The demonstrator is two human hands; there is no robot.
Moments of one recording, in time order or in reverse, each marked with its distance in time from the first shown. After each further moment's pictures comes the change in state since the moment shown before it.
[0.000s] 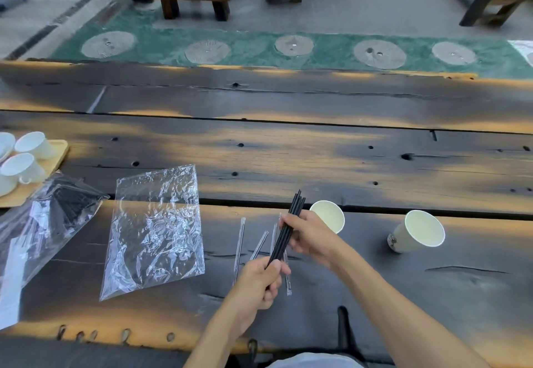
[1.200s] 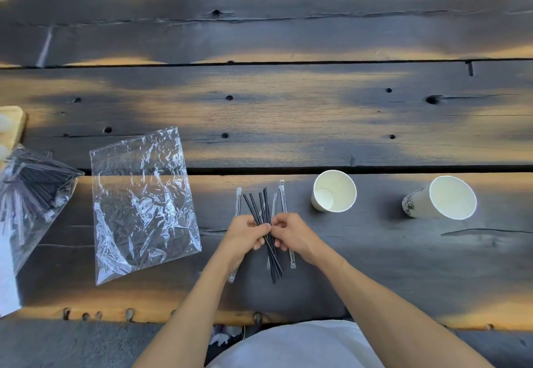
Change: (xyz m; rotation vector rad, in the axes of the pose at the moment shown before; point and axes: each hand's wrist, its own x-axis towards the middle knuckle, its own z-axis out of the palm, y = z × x) left_hand 0.113 -0.009 -0.043 0.306 0.224 -0.174; right_hand 0.065 0.102 0.006 -0.258 0.019 0.225
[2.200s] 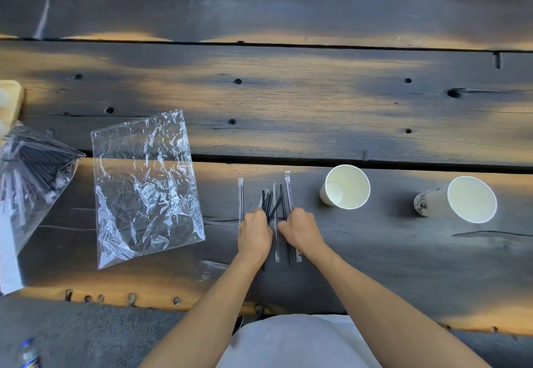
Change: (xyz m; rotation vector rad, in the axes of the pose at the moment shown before) left_hand 0.006 -0.010 0.026 0.855 0.230 0.019; right_hand 0.012 -0.001 0.012 -0.481 0.259 0.214
